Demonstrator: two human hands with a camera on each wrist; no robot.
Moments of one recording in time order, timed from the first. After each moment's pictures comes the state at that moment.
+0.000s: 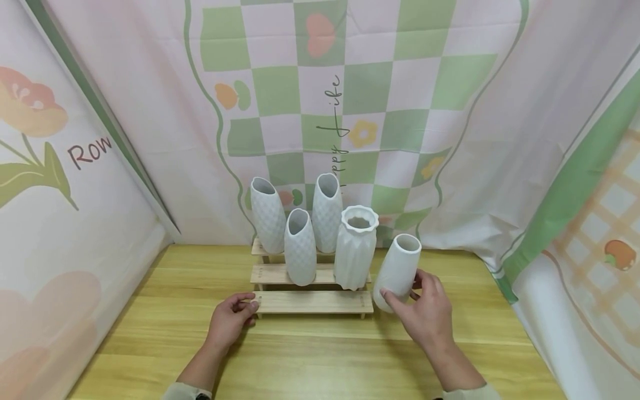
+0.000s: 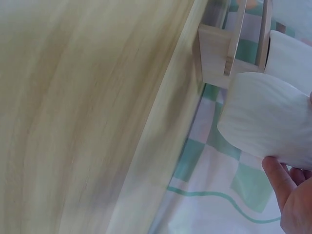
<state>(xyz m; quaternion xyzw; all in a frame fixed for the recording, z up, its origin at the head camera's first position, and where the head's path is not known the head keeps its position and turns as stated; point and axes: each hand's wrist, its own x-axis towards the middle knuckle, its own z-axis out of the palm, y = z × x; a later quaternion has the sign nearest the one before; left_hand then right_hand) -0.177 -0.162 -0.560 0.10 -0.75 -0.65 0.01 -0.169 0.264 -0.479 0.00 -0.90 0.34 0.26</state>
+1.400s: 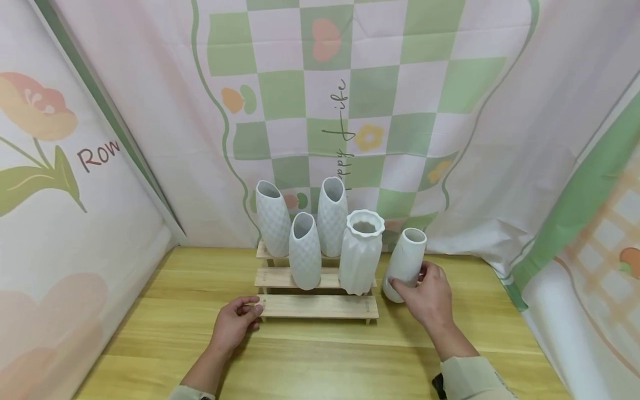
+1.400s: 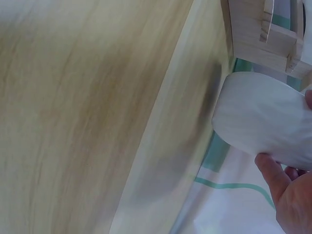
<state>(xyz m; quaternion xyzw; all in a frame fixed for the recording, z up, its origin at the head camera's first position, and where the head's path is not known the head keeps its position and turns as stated) -0.174 -0.160 -0.553 0.09 -0.73 -0.68 0.01 -0.223 0.282 -0.490 -0.05 -0.93 0.32 0.15</state>
